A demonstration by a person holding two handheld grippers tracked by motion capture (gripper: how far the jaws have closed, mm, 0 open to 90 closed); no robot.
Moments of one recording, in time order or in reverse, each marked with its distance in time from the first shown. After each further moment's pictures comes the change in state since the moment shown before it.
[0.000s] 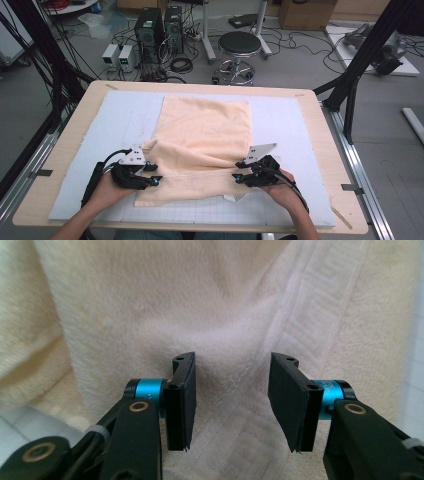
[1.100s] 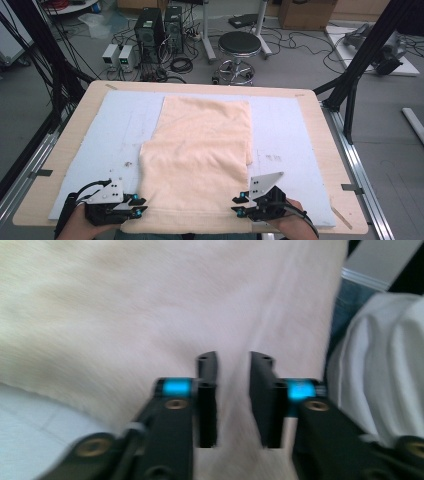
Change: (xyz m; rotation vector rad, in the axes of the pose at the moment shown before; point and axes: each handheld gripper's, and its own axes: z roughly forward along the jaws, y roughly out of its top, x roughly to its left) left arm -0.066 -0.028 -0.065 -0.065 -0.086 0.061; right arm 0.077 -0.008 -0.034 -0.014 0.182 -0.058
